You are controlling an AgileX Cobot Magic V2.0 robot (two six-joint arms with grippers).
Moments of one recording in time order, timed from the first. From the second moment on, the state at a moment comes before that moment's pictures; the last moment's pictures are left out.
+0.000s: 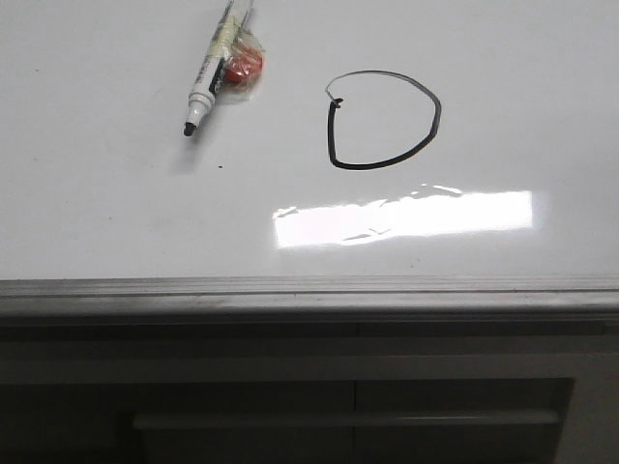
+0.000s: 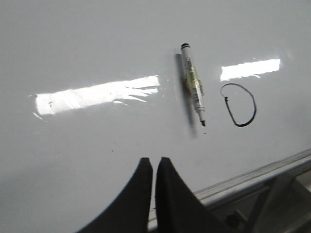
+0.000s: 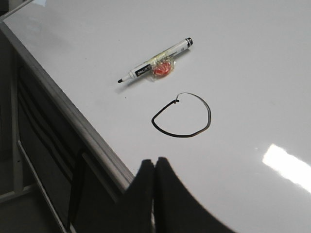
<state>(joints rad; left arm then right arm) -0.64 0.01 -0.33 0.21 0.52 -0.32 1.02 0.14 -0.39 -0.45 0.50 0.10</state>
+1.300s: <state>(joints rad) -0.23 0.00 0.00 -0.13 0.34 0.03 1.02 0.14 -0.39 -0.45 0.50 0.10</state>
